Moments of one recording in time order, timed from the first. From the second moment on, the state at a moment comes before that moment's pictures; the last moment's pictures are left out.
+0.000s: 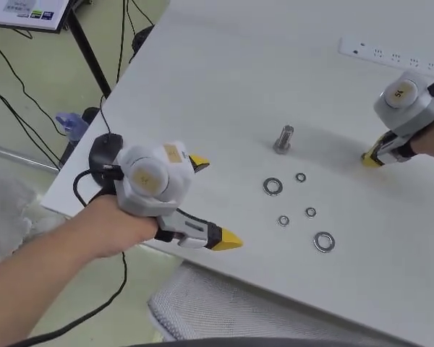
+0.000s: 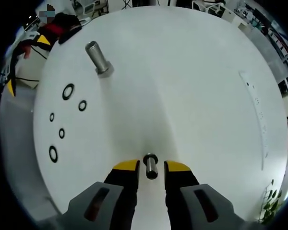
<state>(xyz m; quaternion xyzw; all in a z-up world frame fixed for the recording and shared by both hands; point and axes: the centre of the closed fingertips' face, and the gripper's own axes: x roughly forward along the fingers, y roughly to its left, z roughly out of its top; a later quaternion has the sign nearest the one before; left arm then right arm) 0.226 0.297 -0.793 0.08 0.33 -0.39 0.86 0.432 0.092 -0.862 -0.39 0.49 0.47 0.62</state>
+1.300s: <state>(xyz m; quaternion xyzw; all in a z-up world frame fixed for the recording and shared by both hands) 0.223 0.299 -0.780 0.09 0.32 -0.39 0.86 0.410 0.151 -0.815 -0.42 0.43 0.53 0.60</state>
